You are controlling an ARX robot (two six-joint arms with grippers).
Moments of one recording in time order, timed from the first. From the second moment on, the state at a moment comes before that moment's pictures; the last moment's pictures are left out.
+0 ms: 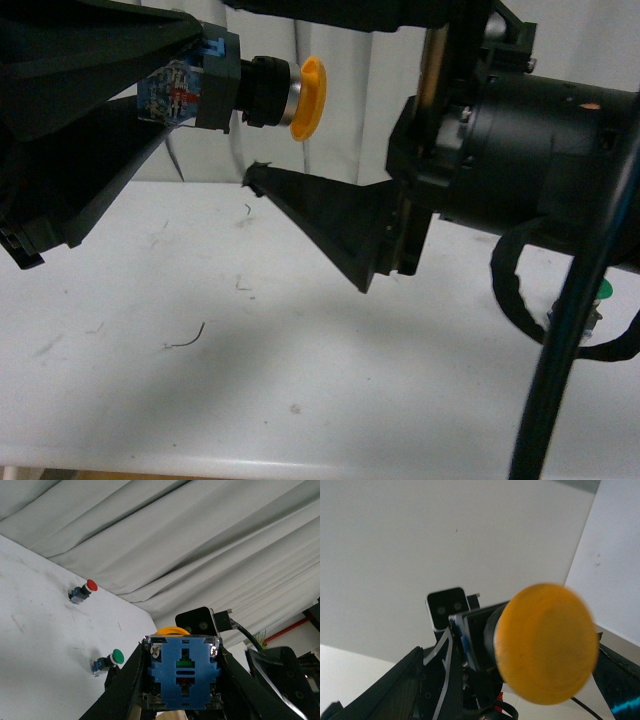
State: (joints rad) left arm -0.25 1.45 0.34 1.28 0.46 -1.02; right arm 0.44 1.85 0.74 1.28 -0.81 1.39
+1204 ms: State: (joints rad) left arm -0.26 1.44 0.33 1.29 0.46 -1.01; right arm 0.47 1.87 0.83 1.28 -0.75 1.34
